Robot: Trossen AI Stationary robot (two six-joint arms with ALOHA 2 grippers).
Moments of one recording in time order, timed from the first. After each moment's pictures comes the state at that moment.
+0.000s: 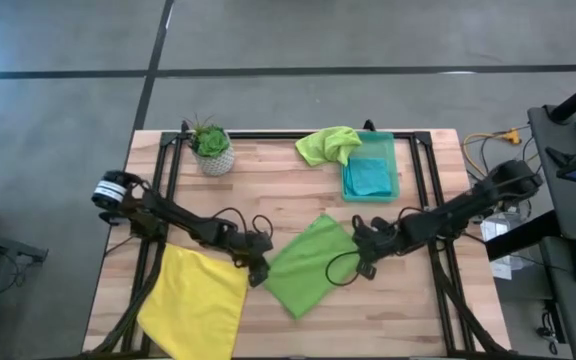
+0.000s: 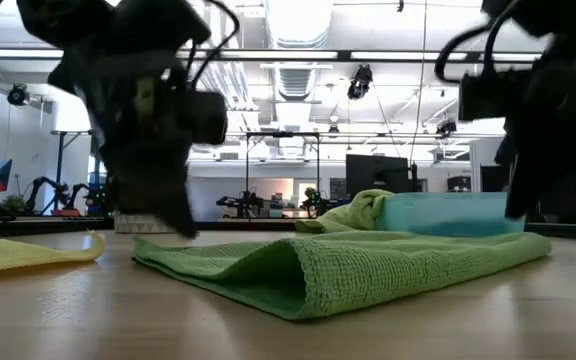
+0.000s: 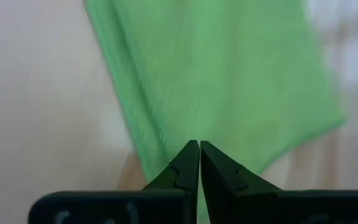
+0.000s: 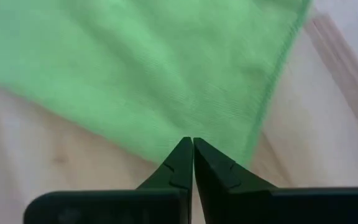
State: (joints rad) left arm -0.25 1.64 0.75 0.07 0.08 -0.75; right arm 0.39 1.34 0.63 -0.43 0.18 0.81
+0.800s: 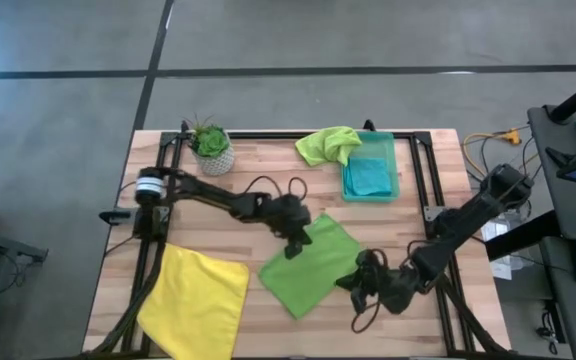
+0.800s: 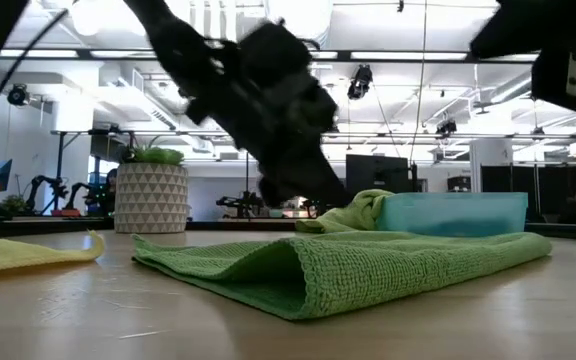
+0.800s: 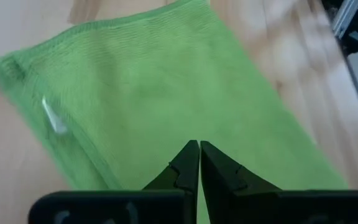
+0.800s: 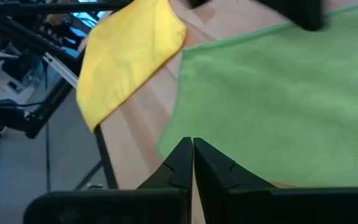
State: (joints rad) left arm 0.04 1.96 1.13 0.15 0.33 -0.31; right arm 0.74 1.49 0.82 -0.05 0.64 1.31
